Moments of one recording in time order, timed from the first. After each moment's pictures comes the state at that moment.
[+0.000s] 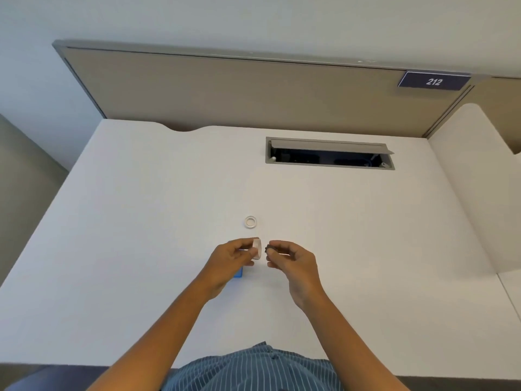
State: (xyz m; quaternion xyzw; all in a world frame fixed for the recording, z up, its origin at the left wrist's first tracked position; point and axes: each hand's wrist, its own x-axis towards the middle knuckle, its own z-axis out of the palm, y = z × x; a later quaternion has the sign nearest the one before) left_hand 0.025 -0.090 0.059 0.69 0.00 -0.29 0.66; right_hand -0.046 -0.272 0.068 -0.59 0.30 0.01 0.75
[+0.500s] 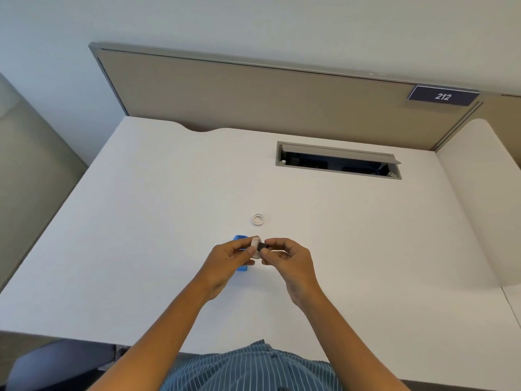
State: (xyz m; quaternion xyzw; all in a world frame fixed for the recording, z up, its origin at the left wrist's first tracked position) left_hand -0.004 -0.071 0.077 0.66 0.00 -0.27 0.70; right_hand -0.057 -0.253 0.091 -0.65 0.22 0.04 0.73
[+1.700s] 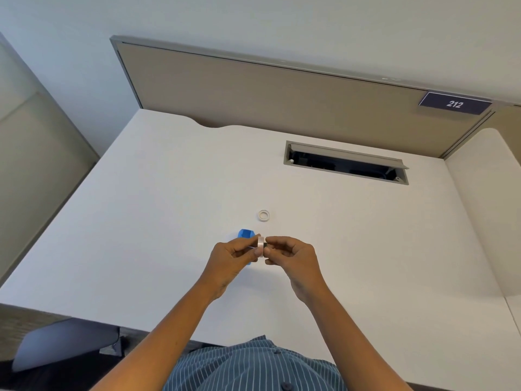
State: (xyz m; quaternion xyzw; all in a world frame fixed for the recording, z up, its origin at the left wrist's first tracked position) left_hand -0.031 -0.066 0.085 0.68 0.01 -0.19 0.70; right_hand -0.066 -0.251 0.101 -0.64 0.18 0.06 0.75
